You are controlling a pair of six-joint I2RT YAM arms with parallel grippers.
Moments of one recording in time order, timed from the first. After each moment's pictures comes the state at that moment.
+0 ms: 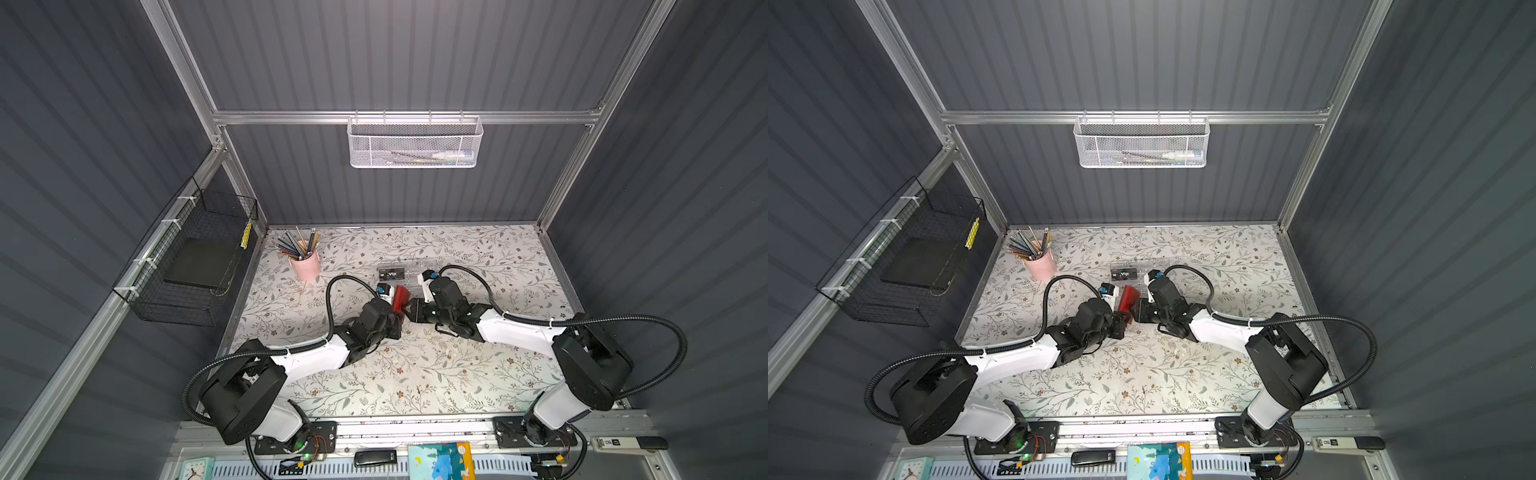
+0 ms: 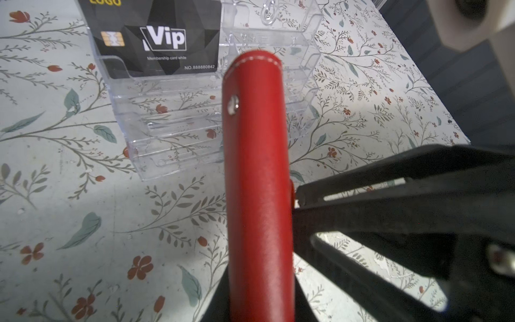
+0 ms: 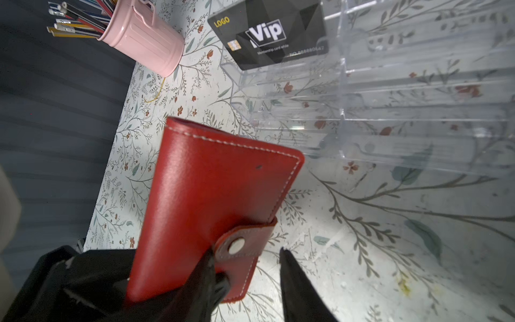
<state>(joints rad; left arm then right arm) -0.83 1.44 0.65 0.16 -0.10 -0.52 0.74 1.61 0.86 0.08 -0.15 0.69</state>
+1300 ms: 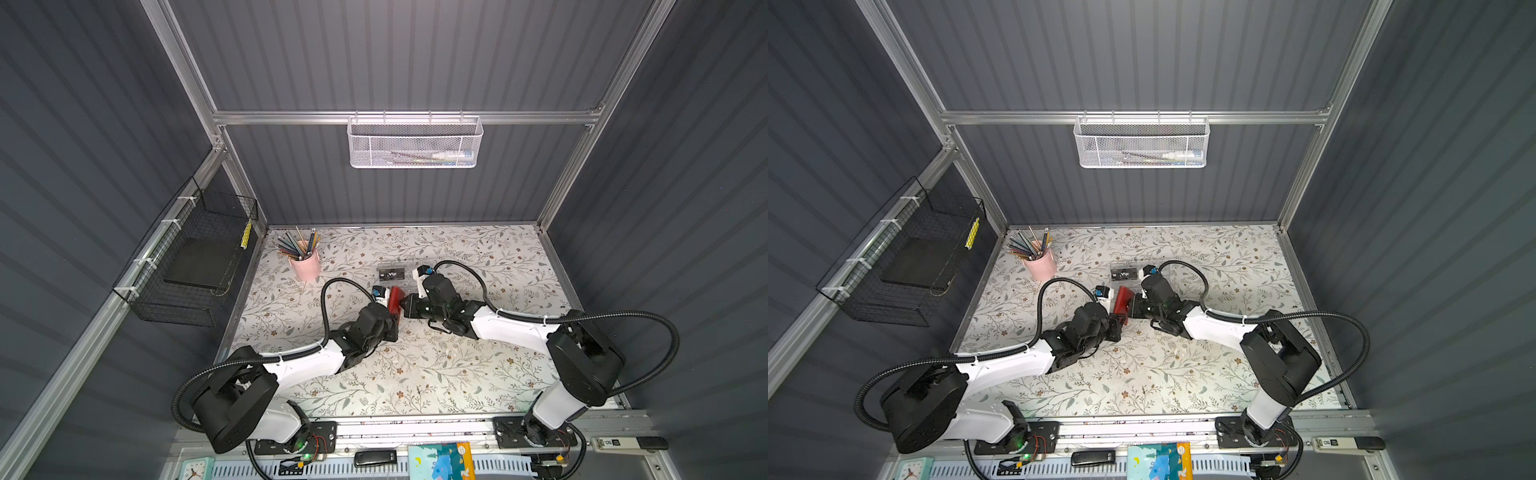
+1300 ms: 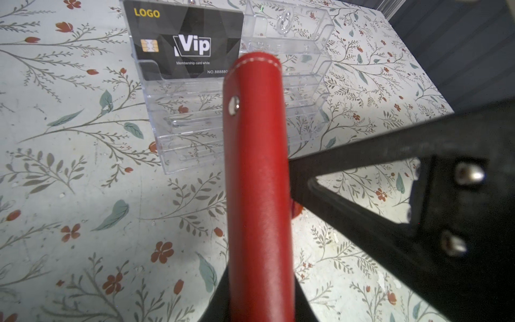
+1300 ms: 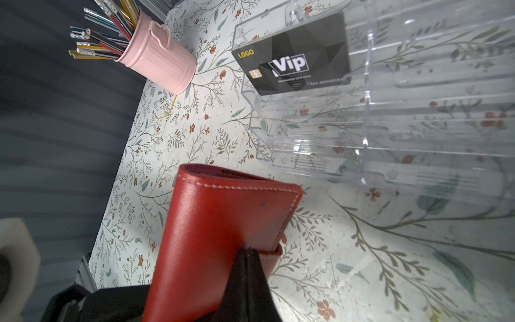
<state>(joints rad) -0.84 1.39 0.61 0.16 -0.17 -0.53 0.77 1.64 0.92 0.11 -0.09 0.71</state>
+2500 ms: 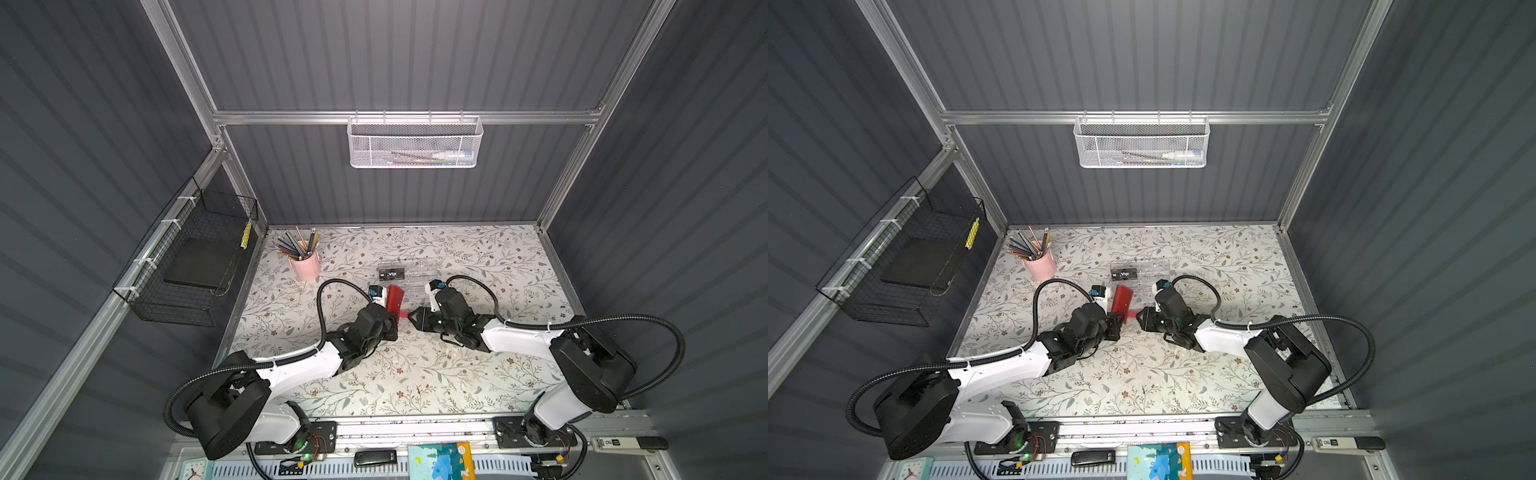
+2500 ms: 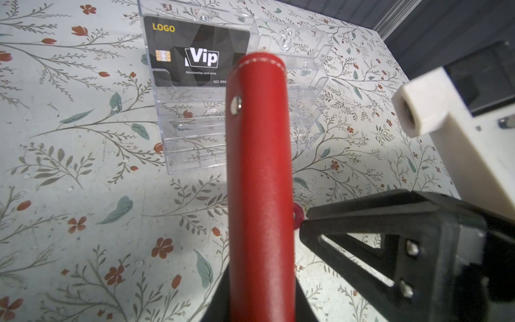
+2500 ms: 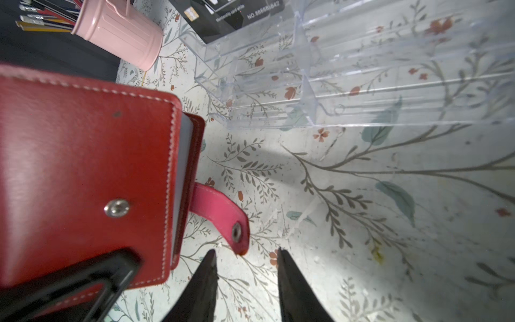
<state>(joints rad) -0.85 1.35 0.60 0.15 -0.19 -0.59 0.73 1.58 0.72 0.21 -0.15 0.73</state>
